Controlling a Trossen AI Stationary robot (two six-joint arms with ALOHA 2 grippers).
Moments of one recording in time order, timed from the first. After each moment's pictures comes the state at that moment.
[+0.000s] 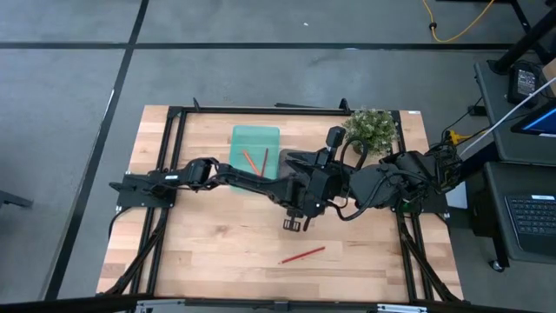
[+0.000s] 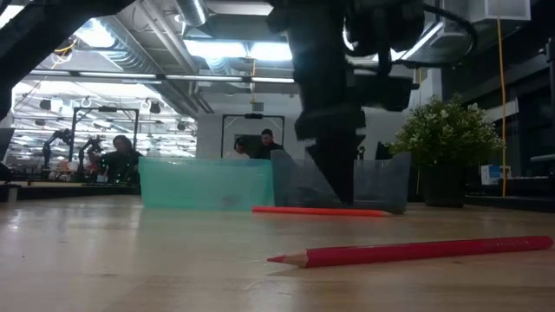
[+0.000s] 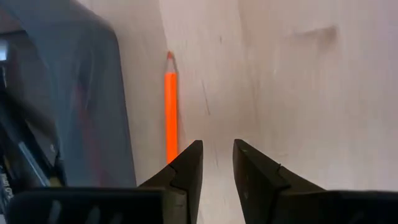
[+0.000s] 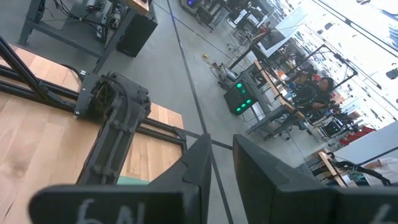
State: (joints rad) left arm -0.14 2.39 2.05 -0.96 -0.20 0.09; right arm 0.46 1.81 2.36 -0.86 0.90 -0.45
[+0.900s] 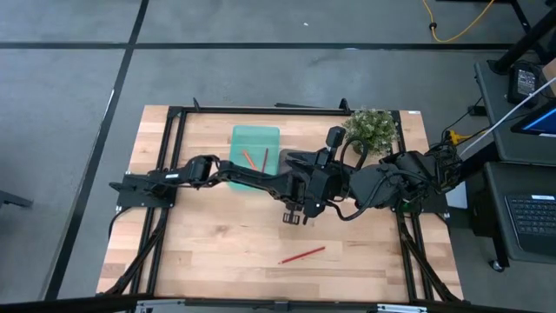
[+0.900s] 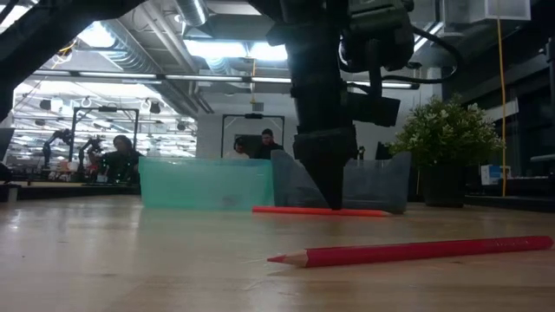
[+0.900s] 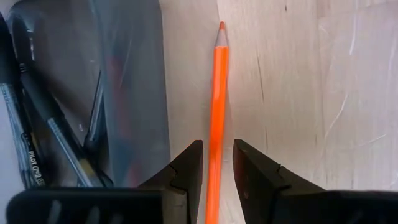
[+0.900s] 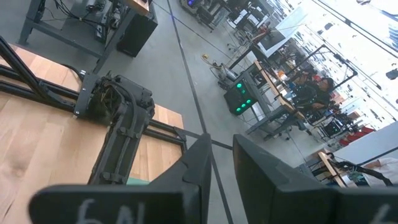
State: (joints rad) left arm -0.10 2.39 2.01 -0.95 -0.27 0.08; right arm 0.46 1.81 2.36 -0.86 0.90 -0.46
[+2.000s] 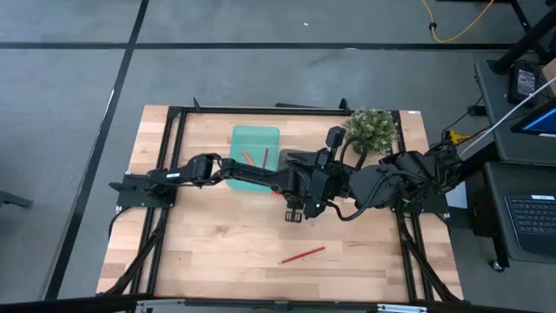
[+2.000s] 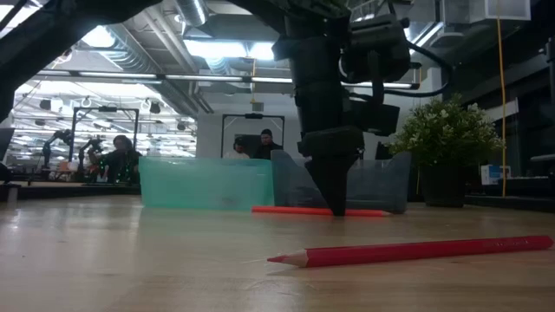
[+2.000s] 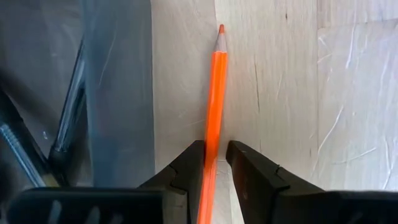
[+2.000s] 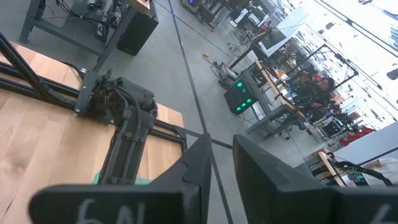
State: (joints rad) left arm -0.08 2.43 2.02 -0.94 -0.09 0.03; right arm 0.46 1.81 2.36 -0.87 0.90 -0.45
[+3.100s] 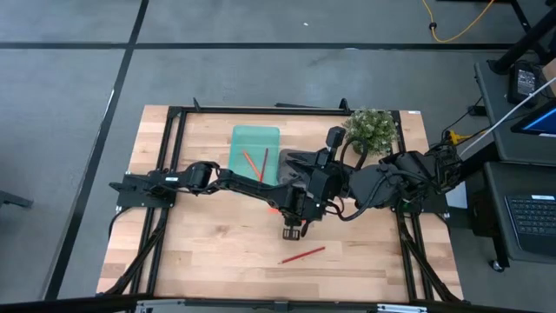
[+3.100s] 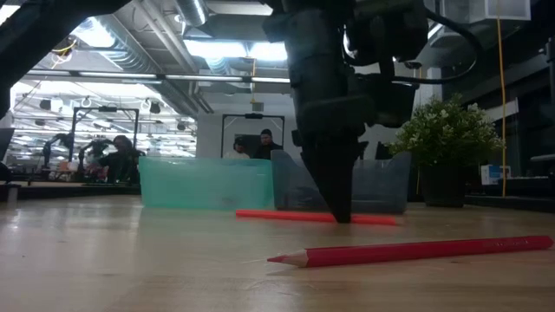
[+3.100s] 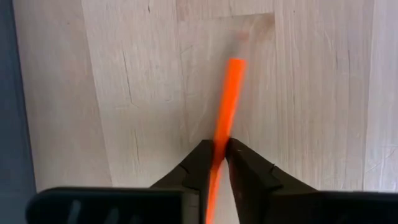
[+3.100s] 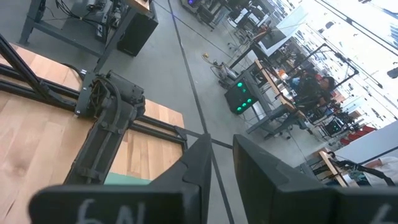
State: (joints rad) left arm -0.18 2.43 2.01 -0.98 -0.01 -0.10; right arm 0.46 1.81 2.36 -0.86 0.90 -0.45
